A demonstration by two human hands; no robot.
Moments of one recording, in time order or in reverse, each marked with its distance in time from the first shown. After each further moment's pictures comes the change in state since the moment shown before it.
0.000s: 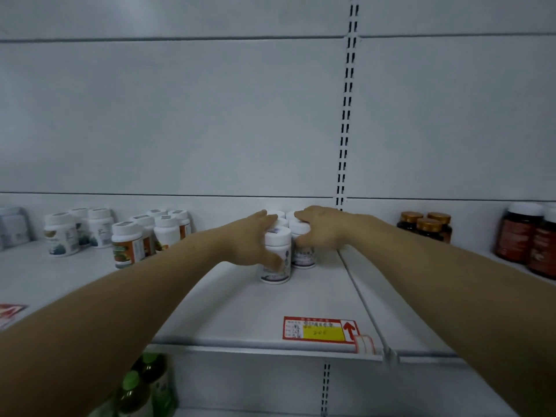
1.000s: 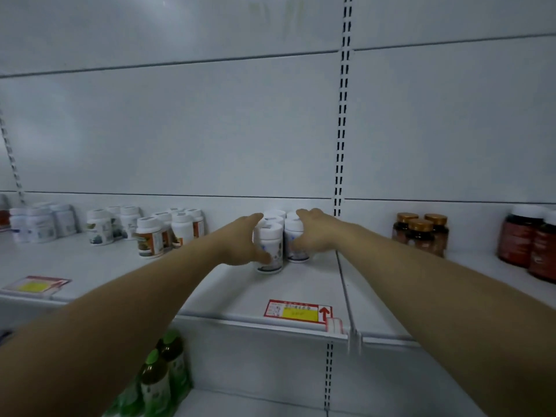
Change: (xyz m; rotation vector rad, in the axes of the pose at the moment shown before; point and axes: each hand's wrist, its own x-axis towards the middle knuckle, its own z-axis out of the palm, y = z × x) left_hand -0.035 0.026 0.005 -0.054 0.103 -0.208; right_hand -0.029 -0.009 0.003 0.104 0.026 0.037
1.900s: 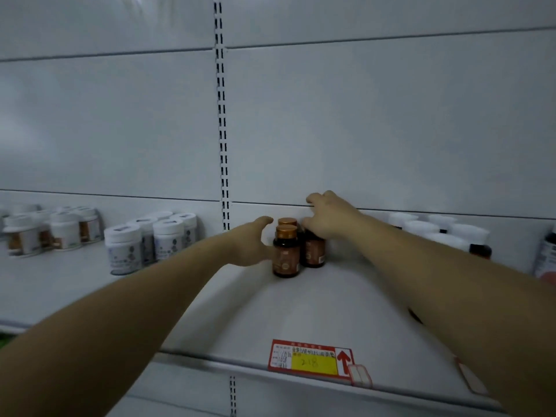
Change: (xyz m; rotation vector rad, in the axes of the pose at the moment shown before) left_hand 0.081 0.232 0.104 -0.106 -0.077 -0.054; right_hand -0.042 0.258 -0.076 0.040 0.194 -0.011
